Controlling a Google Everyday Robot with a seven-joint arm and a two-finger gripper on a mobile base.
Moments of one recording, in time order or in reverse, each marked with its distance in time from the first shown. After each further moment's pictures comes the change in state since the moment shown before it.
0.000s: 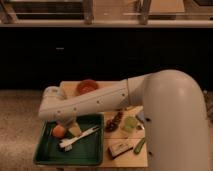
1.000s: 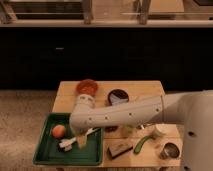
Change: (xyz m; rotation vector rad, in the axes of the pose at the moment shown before) arm -0.004 0.042 0.028 0.092 -0.337 0.172
